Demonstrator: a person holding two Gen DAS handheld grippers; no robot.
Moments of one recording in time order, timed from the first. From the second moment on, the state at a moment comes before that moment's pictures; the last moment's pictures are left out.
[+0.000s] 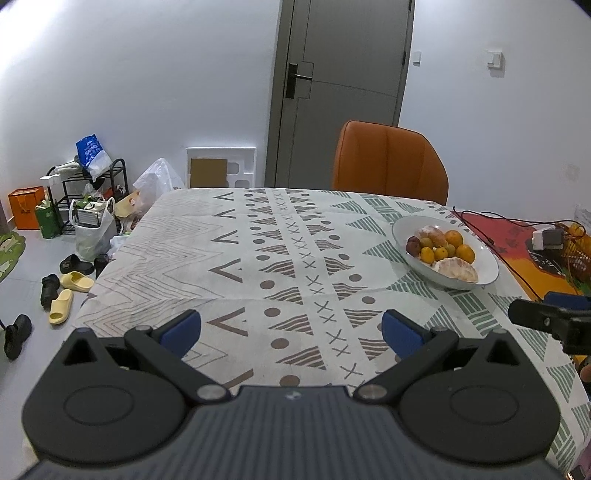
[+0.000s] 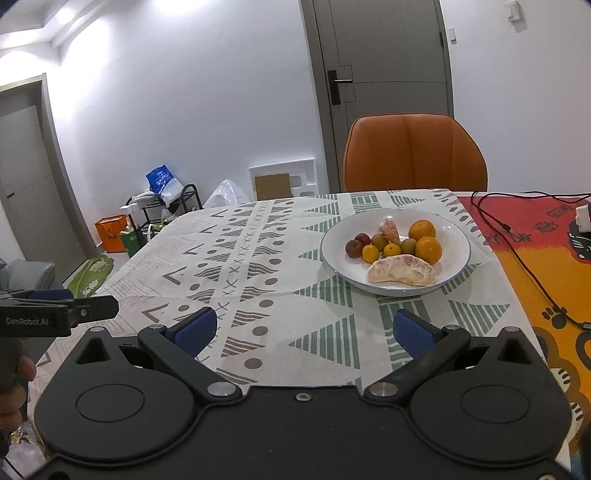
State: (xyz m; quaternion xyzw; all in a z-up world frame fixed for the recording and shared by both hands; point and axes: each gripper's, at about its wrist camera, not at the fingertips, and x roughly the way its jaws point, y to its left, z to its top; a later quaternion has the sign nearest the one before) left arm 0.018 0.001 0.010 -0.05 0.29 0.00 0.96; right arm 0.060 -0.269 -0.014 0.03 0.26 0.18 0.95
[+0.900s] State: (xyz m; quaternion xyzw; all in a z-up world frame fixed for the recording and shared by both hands) left arm 0.017 -0.001 0.010 -0.05 0.29 0.01 0.96; right arm 0.059 -0.267 -0.011 0.03 0.26 0.18 0.95
